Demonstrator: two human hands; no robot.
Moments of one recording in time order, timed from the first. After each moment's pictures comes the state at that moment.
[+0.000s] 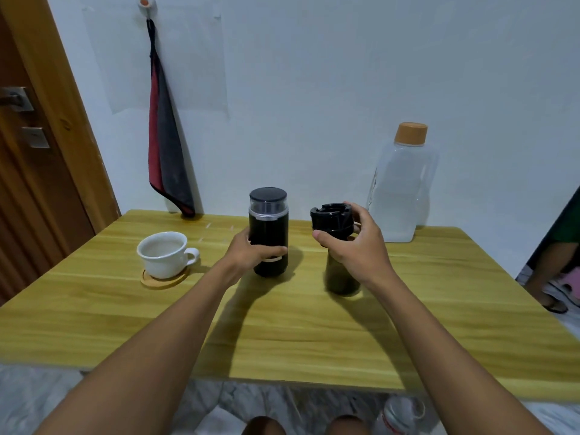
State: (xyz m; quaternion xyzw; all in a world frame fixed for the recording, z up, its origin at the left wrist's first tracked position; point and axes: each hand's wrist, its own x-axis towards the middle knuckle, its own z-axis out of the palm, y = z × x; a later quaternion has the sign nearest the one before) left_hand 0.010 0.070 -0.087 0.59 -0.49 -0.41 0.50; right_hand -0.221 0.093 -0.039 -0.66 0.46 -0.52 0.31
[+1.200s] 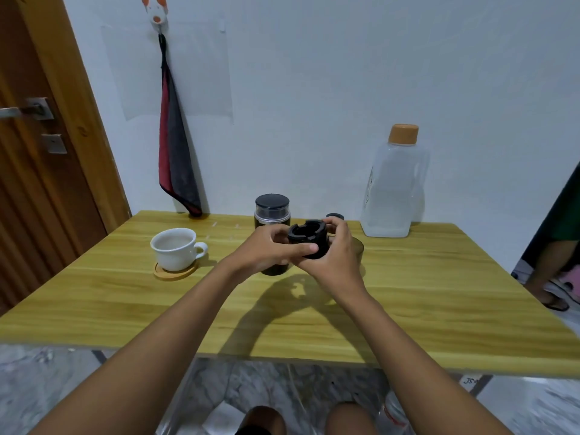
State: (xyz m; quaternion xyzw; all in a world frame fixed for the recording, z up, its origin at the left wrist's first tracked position) left_hand -0.025 0.143 -0.036 0.49 -0.63 -0.42 0.43; right_hand -0.188 0.126 -0.068 -0.68 0.45 -0.52 0.25
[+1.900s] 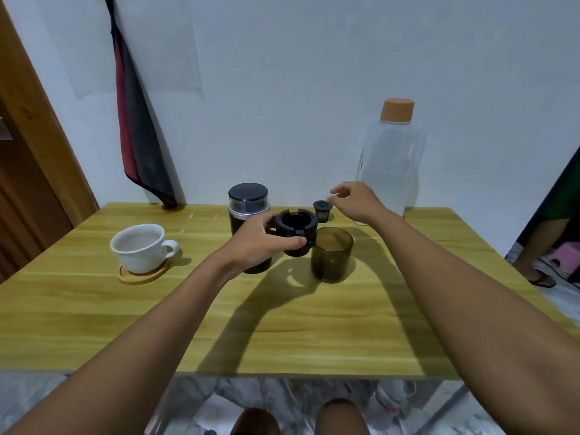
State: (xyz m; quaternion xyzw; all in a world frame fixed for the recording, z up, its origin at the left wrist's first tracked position) left_hand -0.042 0.105 -0.046 0.52 -0.63 -0.40 0.43; right_hand -0.260 -0.033 -0.033 -0.72 0.56 -0.31 0.25
